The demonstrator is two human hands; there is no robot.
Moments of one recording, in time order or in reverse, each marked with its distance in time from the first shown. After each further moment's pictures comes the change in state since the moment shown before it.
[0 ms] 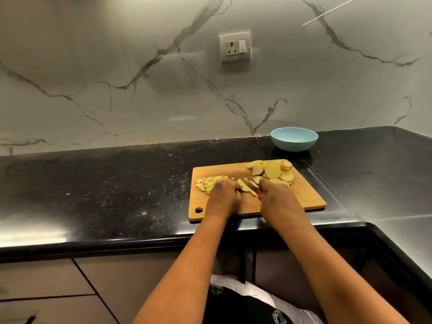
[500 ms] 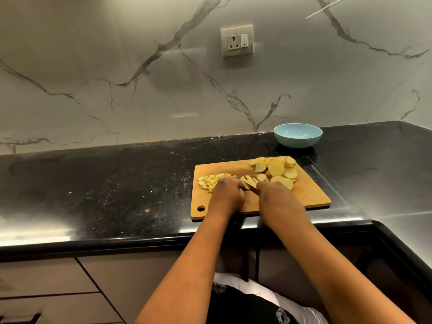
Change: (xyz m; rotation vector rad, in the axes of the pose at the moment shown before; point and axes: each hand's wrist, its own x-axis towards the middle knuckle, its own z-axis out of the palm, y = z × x) left_hand 0.000 0.003 -0.002 -0.025 -0.032 0.000; right_hand 0.003 -0.012 0.004 -0.185 -0.100 -0.010
